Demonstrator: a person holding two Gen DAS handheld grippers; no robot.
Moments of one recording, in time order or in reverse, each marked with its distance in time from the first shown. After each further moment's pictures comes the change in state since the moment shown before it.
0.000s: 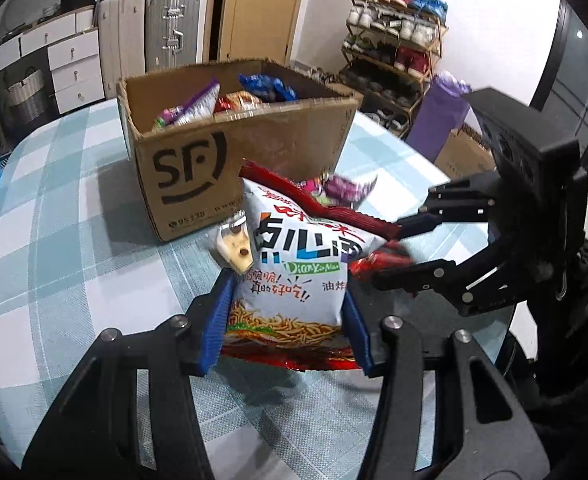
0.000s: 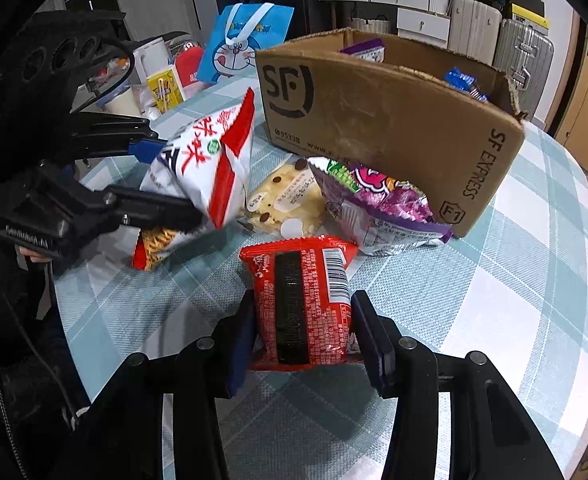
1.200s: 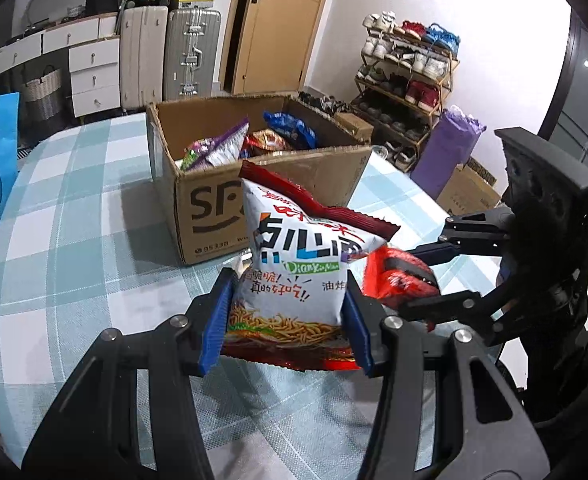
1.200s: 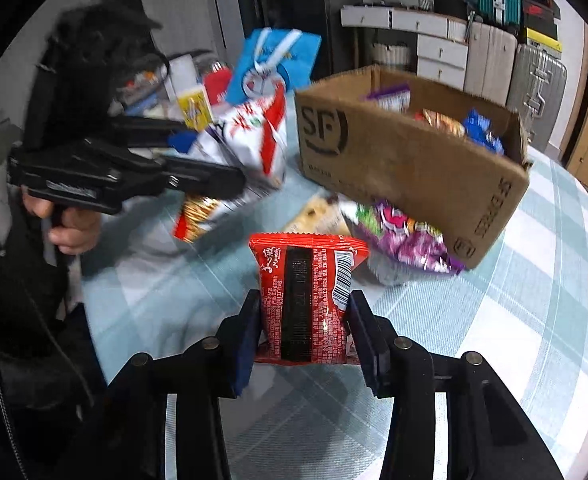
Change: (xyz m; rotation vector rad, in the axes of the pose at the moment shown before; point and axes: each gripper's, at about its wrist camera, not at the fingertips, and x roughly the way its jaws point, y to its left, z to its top) left arm -0.025 0.010 0.010 -0.070 -0.099 0.024; right arm -0.032 0.016 -0.004 -0.046 -0.117 0.073
